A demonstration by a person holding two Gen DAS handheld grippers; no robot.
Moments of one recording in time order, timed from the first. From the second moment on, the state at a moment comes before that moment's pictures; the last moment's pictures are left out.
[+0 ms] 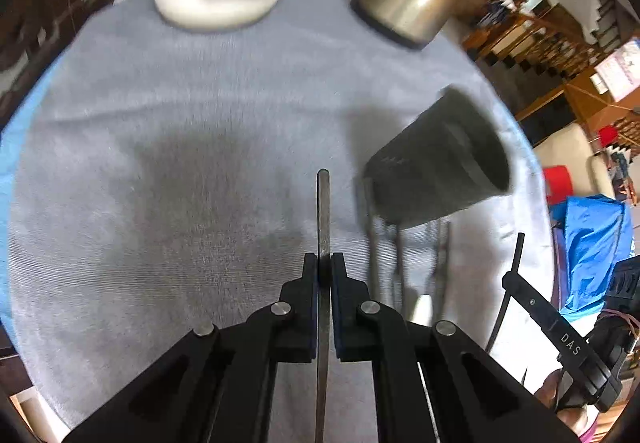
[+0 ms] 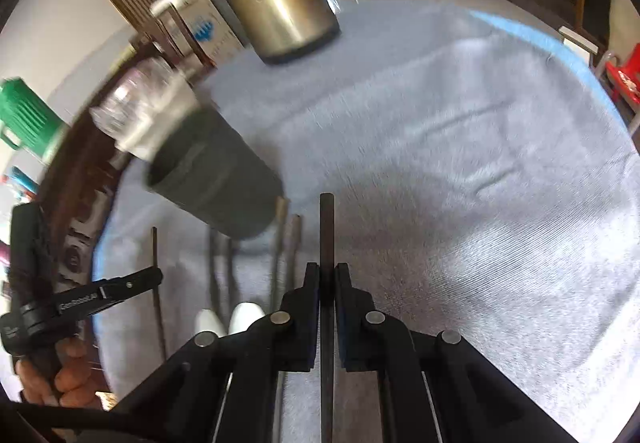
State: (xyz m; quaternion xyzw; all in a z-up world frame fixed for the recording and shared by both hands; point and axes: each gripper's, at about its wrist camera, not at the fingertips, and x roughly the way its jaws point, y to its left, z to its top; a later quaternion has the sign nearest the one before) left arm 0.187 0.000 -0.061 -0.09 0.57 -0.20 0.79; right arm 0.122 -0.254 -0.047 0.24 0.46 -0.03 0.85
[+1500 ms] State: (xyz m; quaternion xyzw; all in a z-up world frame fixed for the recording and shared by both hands) left arm 0.219 -0.028 0.077 -0.08 0.40 -0.21 0.89; right arm 0.200 -0.215 0.098 0.19 0.24 -0.01 0.95
